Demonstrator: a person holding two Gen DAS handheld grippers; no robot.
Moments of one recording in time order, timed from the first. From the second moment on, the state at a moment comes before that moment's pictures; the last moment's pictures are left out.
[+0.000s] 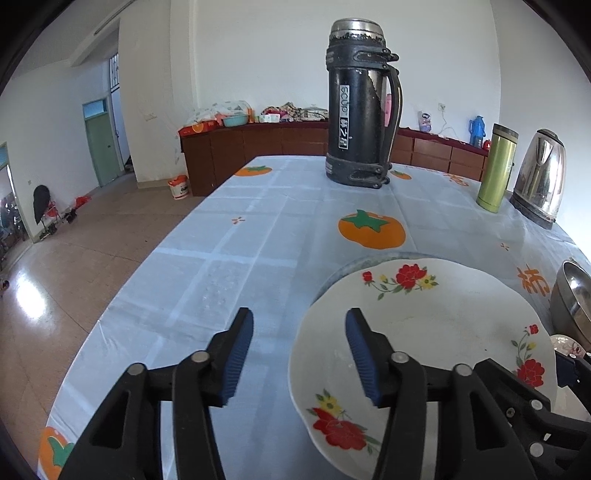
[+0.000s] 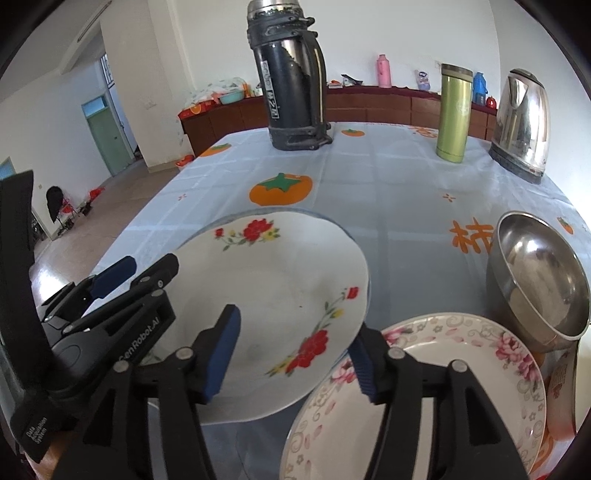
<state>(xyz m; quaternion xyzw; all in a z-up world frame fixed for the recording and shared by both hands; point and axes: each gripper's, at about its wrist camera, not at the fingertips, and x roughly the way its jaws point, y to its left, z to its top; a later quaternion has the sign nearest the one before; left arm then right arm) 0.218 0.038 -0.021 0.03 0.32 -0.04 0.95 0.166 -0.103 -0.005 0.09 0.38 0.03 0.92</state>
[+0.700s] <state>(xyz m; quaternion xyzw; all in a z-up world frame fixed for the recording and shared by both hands) 0.213 0.040 -0.019 0.04 0.30 -0.02 0.95 0.161 -0.096 -0.004 0.07 0.39 0.00 0.92</state>
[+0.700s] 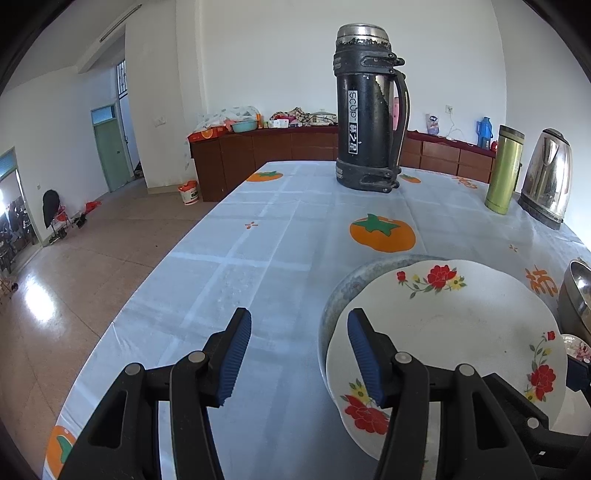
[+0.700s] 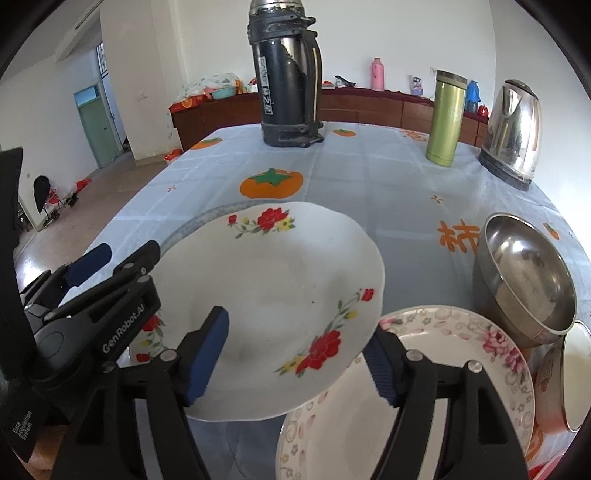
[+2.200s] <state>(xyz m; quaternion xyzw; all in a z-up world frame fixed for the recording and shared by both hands) 0.136 0.018 -0.011 0.01 0.28 -0.07 0.96 0.085 -0.129 0.024 0.10 0.28 0.00 0.95</state>
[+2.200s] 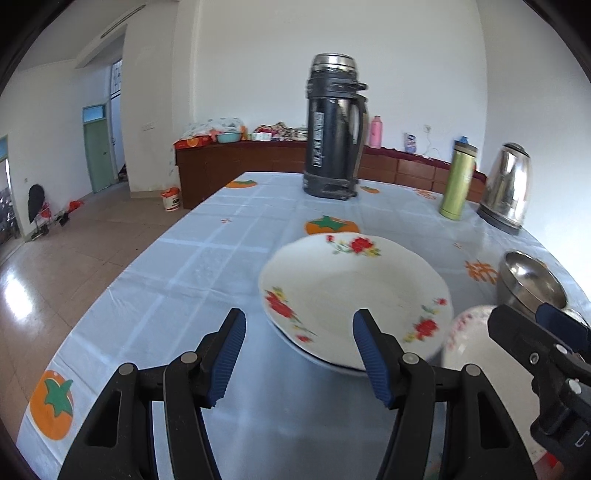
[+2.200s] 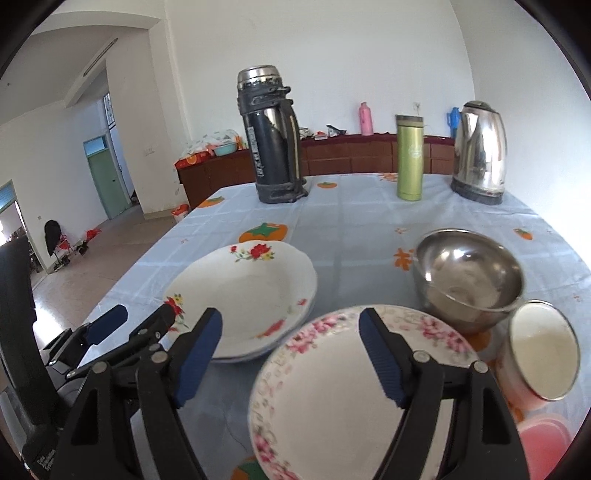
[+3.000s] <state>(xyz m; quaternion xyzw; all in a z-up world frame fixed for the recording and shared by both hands) 0.115 -0.027 -0.025 0.00 0.35 -0.12 0.93 0.058 -0.231 0.008 0.16 0.44 0.03 0.88</state>
